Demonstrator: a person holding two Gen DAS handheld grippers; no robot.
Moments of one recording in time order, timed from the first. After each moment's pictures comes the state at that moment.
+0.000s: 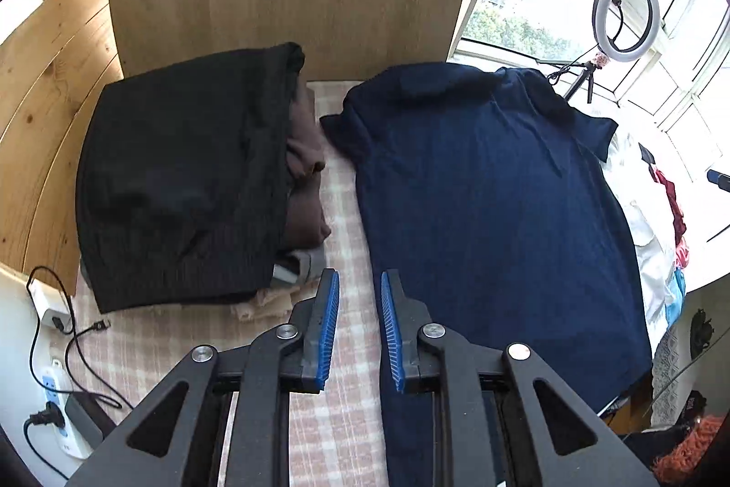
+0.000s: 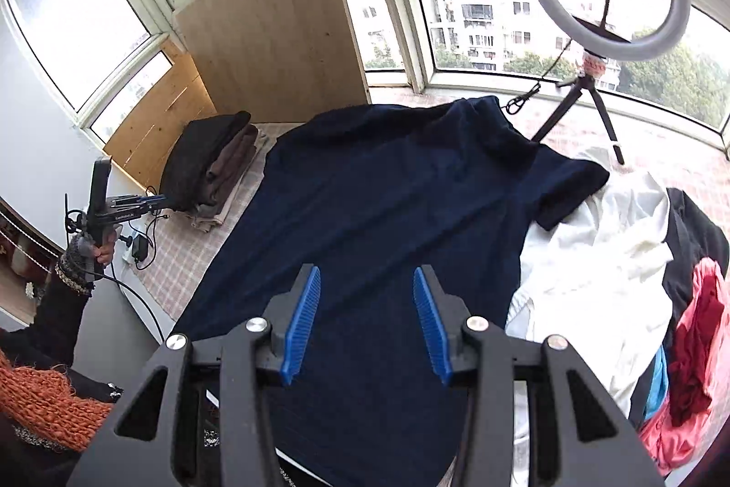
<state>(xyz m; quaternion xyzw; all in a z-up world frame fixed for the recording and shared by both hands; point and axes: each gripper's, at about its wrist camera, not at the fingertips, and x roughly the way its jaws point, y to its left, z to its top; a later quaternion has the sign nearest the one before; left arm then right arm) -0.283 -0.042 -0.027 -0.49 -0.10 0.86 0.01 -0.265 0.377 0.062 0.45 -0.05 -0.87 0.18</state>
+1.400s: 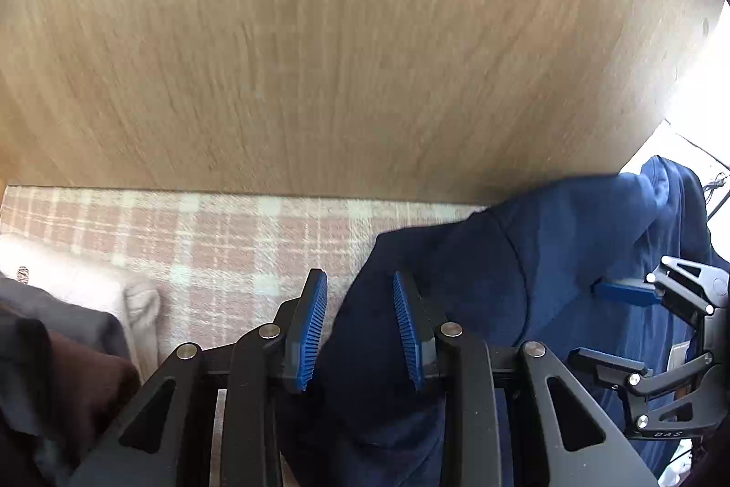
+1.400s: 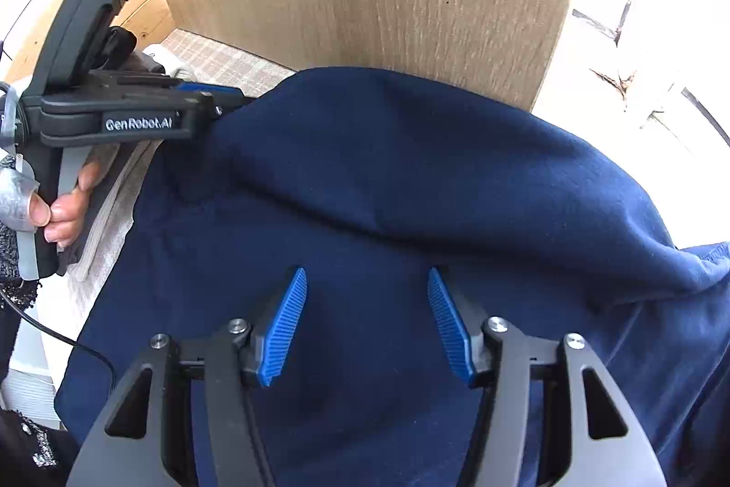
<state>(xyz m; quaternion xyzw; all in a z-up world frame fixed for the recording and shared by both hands) -0.620 -0.094 -0.192 -0.56 -0.12 0.81 -0.07 -0.598 0.206 -0.200 0.55 0.06 -0.79 0.28</state>
